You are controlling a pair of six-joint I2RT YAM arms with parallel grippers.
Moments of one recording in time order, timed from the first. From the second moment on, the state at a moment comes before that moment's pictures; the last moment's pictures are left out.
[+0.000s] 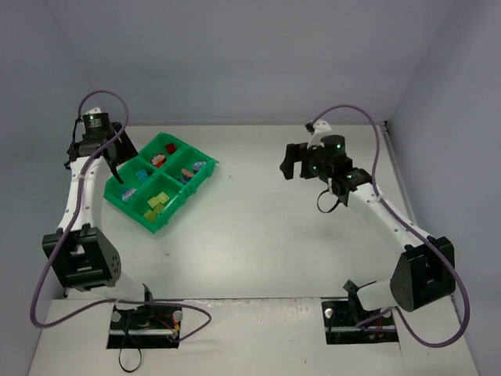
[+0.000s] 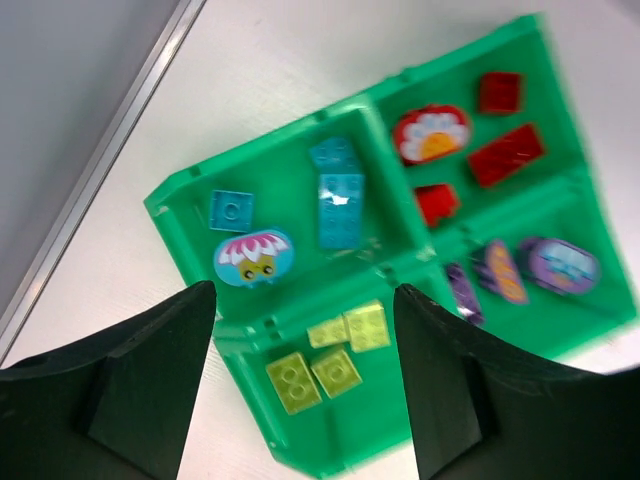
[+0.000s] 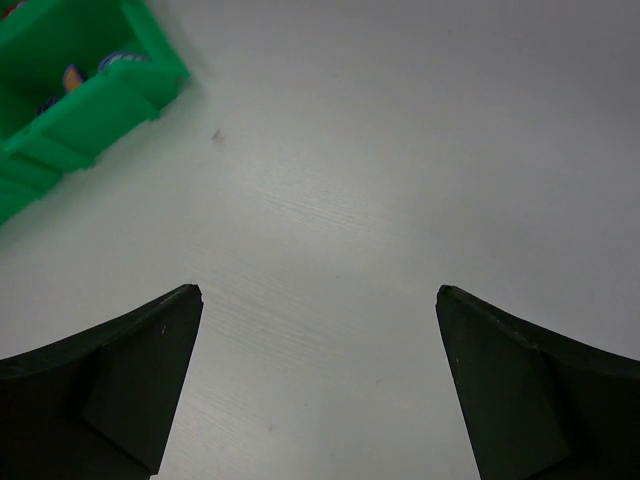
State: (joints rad) left arm 0.19 1.60 1.49 -0.71 -0.16 -0.35; right arm 0.38 1.38 1.02 -0.14 -0.16 0.13
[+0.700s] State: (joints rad) left arm -0.09 0.86 1.43 -0.82 -0.19 -0.28; right arm 0.20 1.17 1.25 -0.42 -0.02 0.27
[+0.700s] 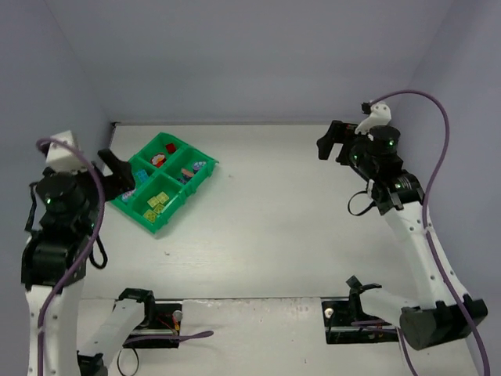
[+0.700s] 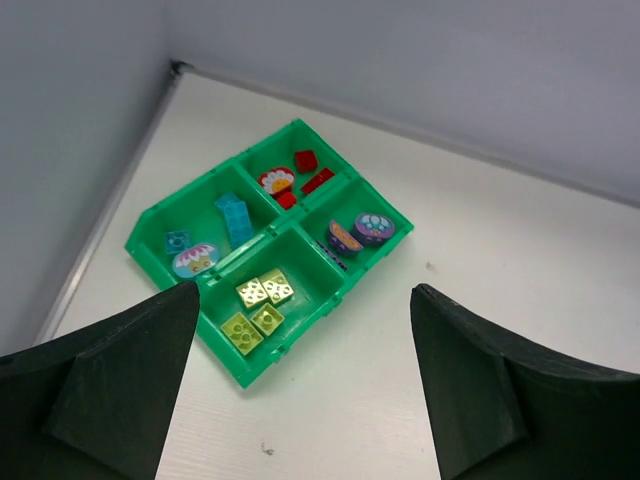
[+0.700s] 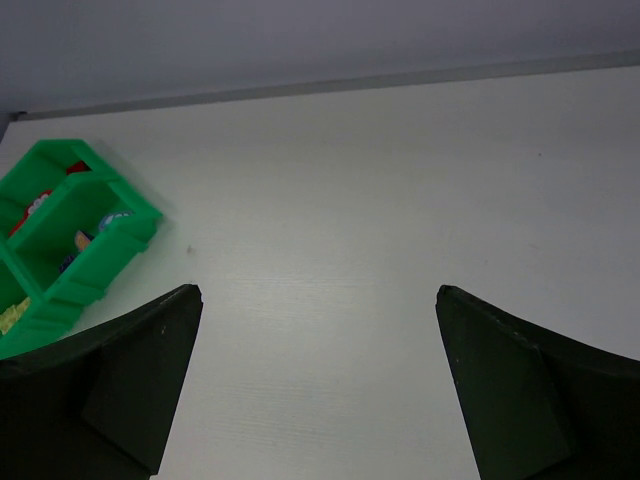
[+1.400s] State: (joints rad) left arm -0.09 0.46 1.13 -0.96 -0.33 -0.33; right arm 0.28 0.66 1.01 -0.51 0.16 0.20
